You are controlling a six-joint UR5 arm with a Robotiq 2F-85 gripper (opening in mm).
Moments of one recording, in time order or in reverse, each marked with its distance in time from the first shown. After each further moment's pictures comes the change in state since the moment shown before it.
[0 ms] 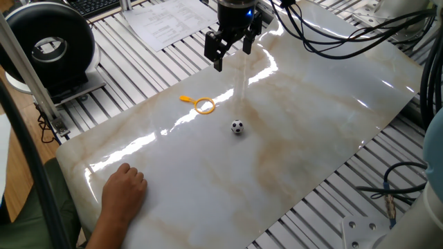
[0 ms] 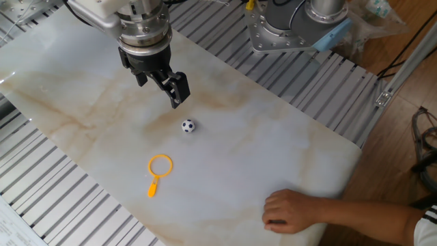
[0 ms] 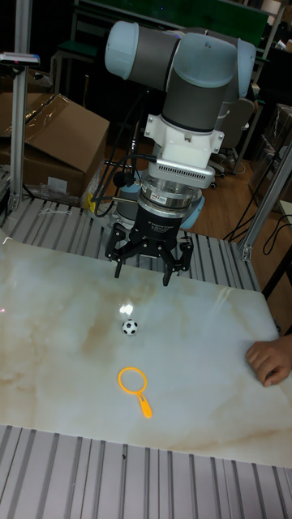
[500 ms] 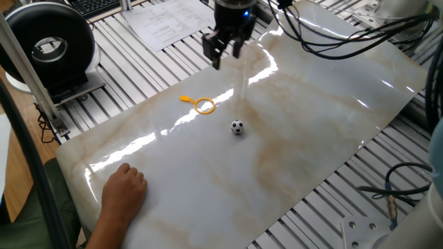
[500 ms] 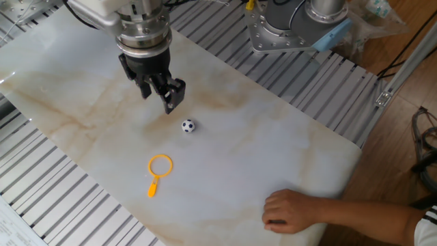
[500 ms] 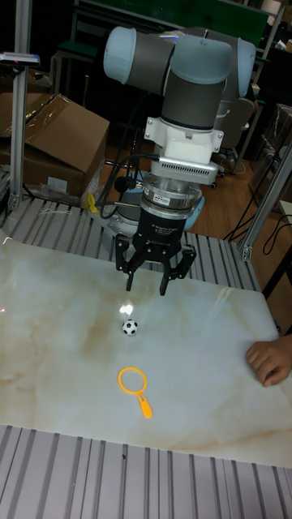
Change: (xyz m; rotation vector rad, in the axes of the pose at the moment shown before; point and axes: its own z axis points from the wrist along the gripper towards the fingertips) arm -0.025 0.014 0.001 -0.048 -0.102 -0.028
